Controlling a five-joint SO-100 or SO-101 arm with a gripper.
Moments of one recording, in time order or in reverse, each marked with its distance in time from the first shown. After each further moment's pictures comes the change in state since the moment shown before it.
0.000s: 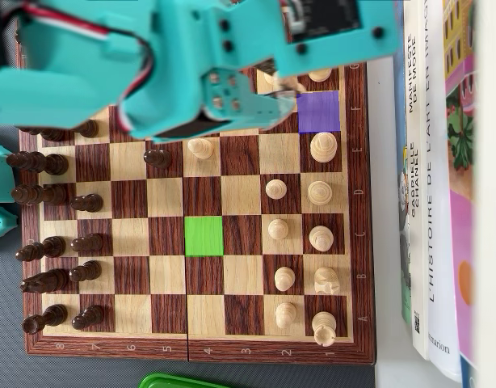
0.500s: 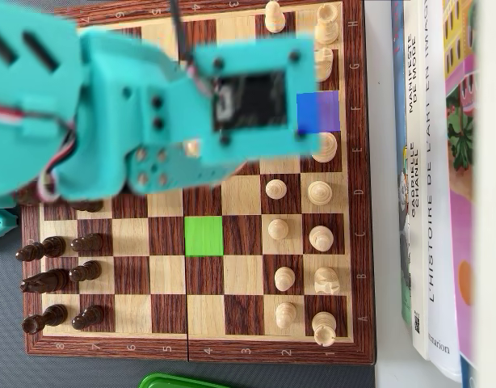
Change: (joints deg) arm 6.9 15.1 16.3 0.0 0.0
